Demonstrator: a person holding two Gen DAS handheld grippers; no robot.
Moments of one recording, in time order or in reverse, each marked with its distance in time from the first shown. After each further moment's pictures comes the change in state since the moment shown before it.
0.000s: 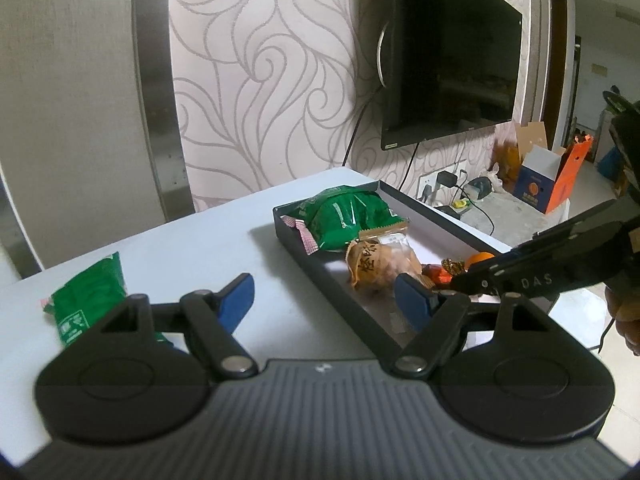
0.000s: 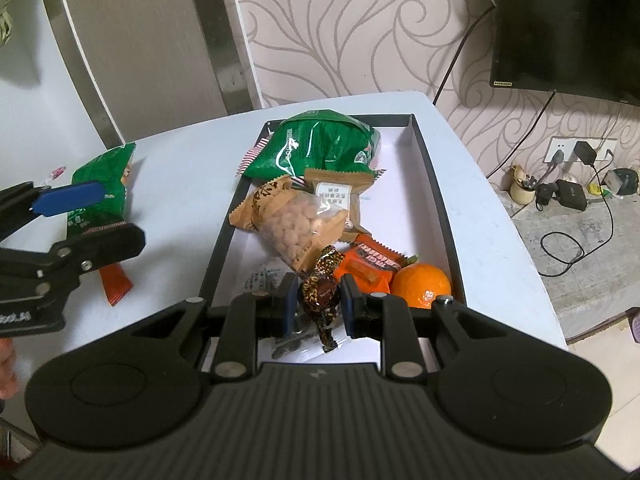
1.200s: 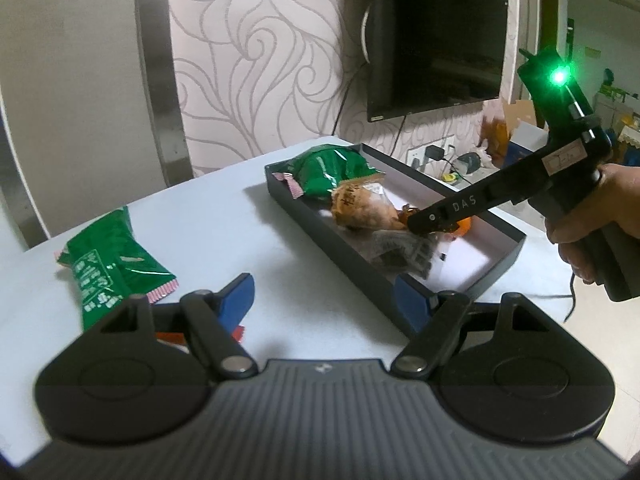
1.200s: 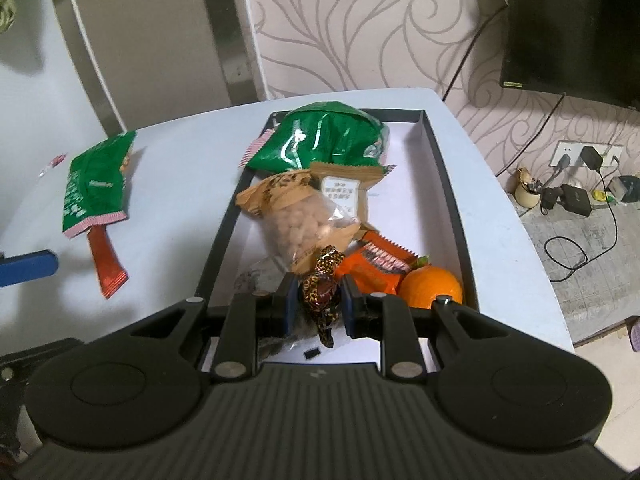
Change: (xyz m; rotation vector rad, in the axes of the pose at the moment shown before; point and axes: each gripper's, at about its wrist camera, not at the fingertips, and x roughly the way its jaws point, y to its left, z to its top) left arm -0.042 -0.010 -0.034 0.016 0.054 -0.006; right arm 0.014 0.003 0.000 -0.028 0.010 0.001
